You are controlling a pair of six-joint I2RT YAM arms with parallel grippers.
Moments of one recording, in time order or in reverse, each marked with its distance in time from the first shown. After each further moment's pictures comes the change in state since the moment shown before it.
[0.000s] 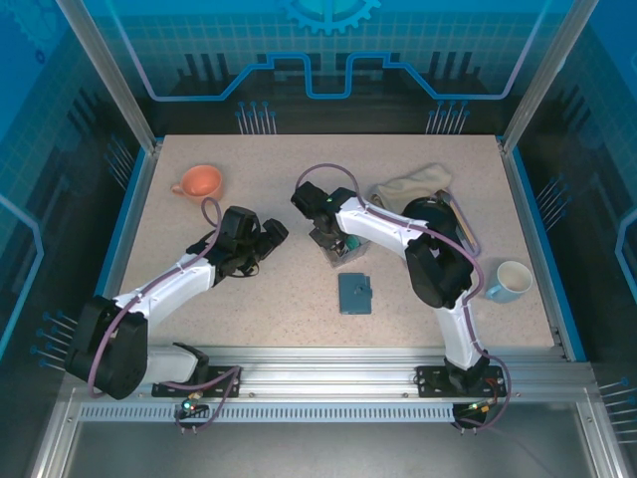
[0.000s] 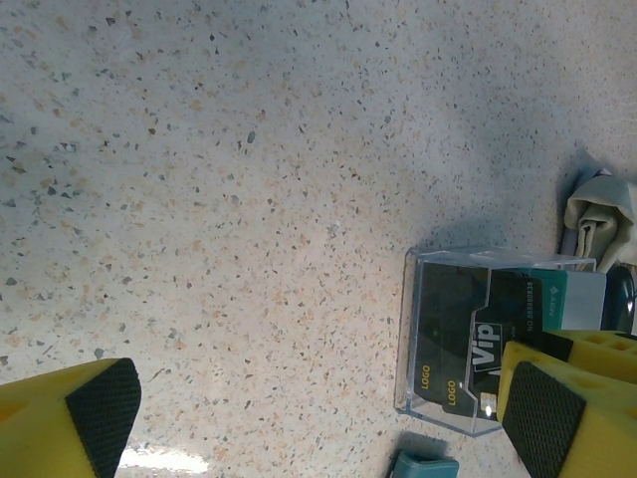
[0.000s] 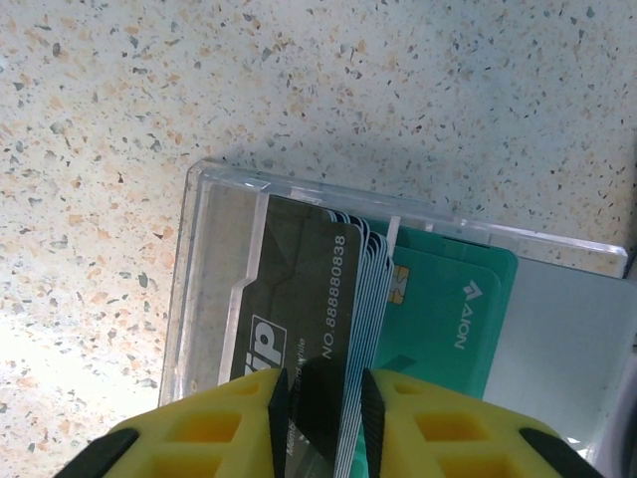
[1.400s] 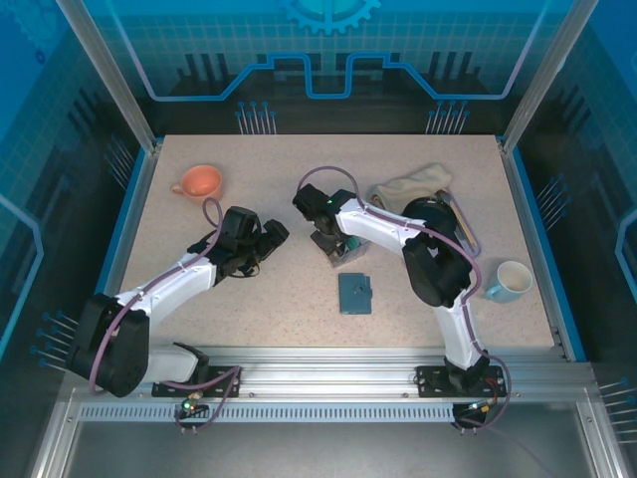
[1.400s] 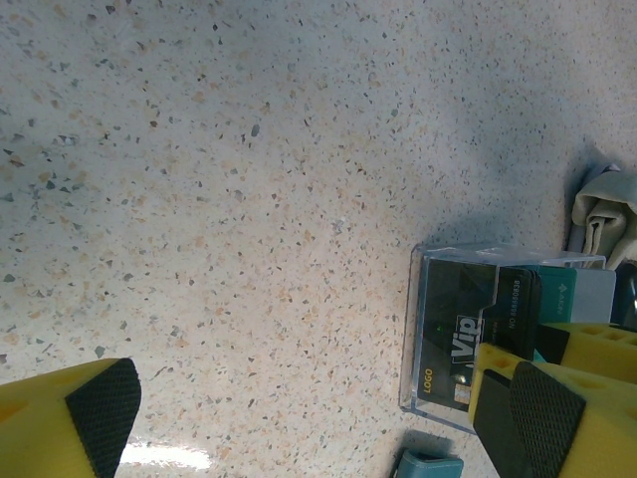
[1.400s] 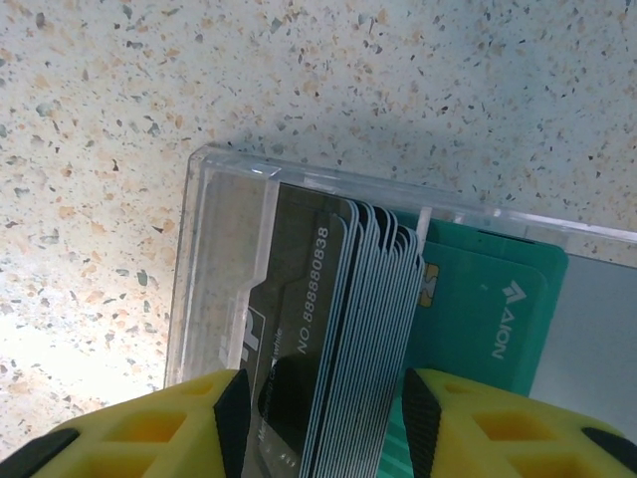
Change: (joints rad) left arm 0.000 0.013 0.000 0.000 0.008 0.000; right arm -0.009 0.017 -0.023 0.015 -0.027 0.012
